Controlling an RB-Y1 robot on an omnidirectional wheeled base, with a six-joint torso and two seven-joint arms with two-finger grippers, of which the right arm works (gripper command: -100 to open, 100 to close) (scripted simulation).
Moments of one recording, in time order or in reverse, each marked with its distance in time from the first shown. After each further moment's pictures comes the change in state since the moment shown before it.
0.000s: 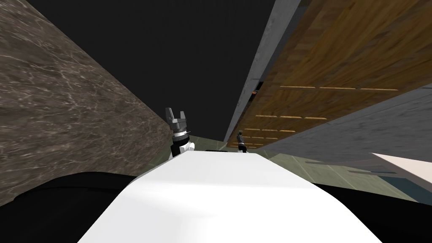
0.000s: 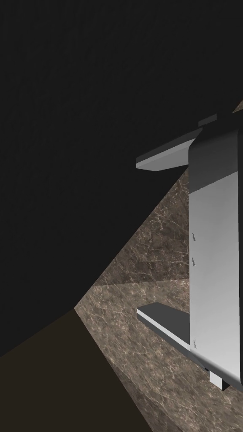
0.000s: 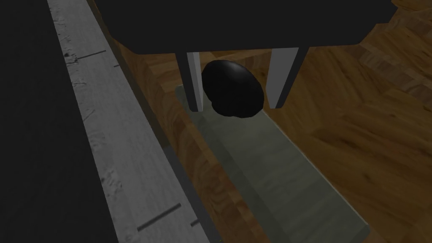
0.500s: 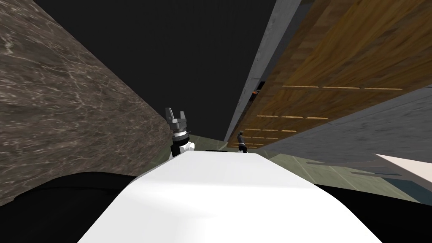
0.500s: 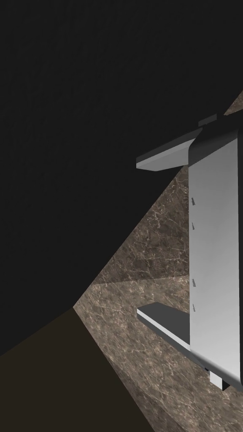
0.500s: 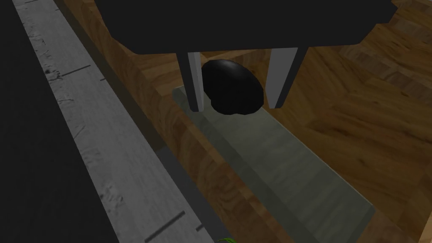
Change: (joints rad) arm 0.026 0.000 0.017 -0.040 -0.020 0.017 -0.114
